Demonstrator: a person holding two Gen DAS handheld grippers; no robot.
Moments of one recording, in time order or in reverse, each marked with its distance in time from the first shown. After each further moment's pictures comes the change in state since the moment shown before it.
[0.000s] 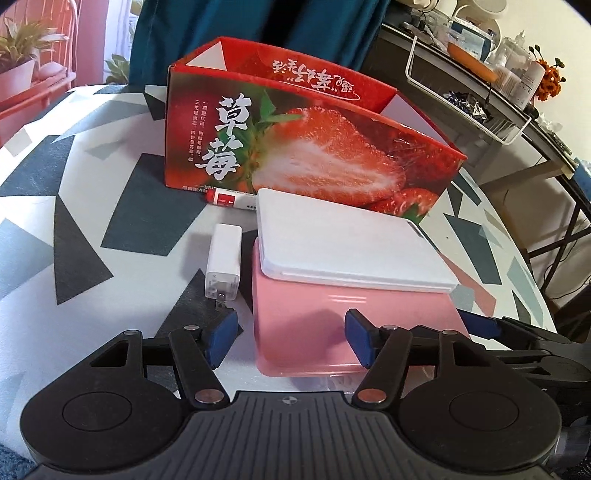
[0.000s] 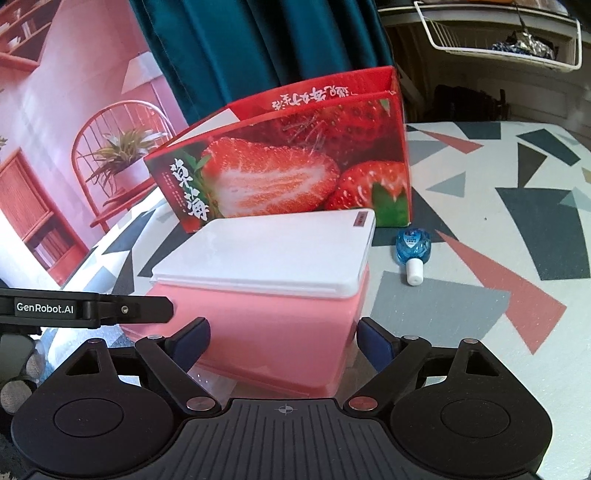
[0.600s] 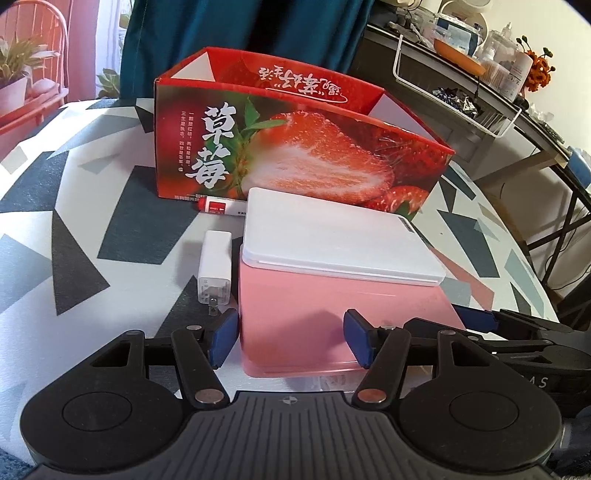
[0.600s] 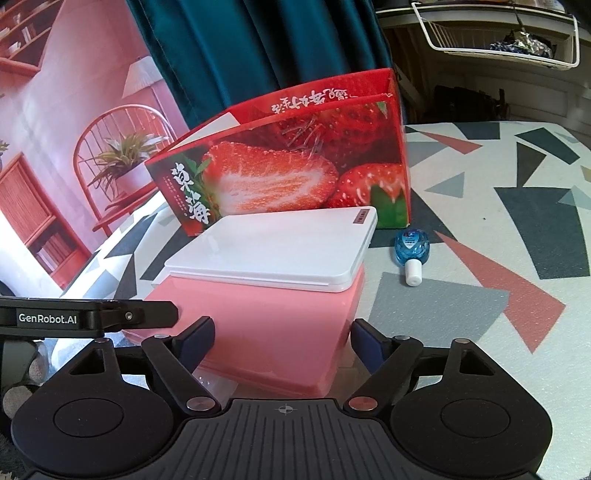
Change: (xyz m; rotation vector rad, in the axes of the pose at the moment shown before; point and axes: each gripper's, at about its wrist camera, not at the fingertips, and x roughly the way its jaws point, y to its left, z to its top) left arm -0.005 -0.008 -0.003 0.048 -0.022 0.008; right arm -0.005 0.001 -0.001 0.003 -0.015 0.010
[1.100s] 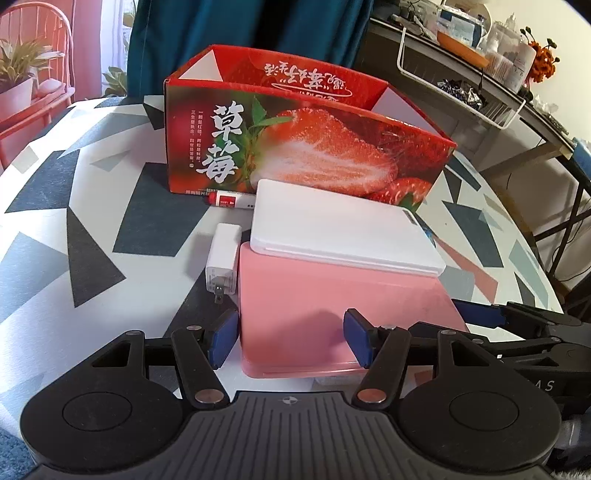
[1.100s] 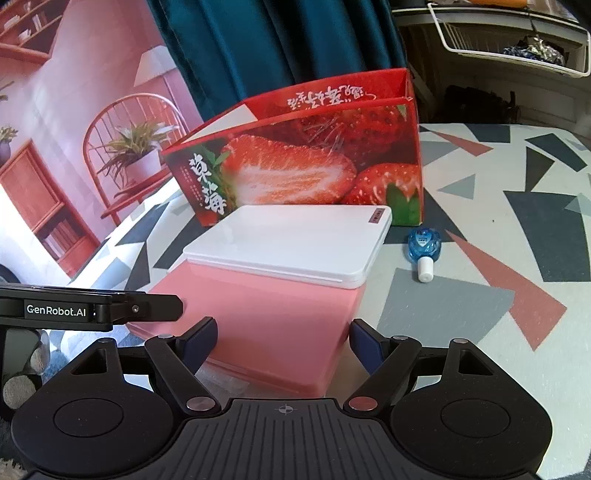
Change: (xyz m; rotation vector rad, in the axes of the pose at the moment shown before) left arm -0.011 0.001 -0.001 0.014 0.035 0.029; right arm -0.008 0.012 0.001 -0.029 0.038 0.015
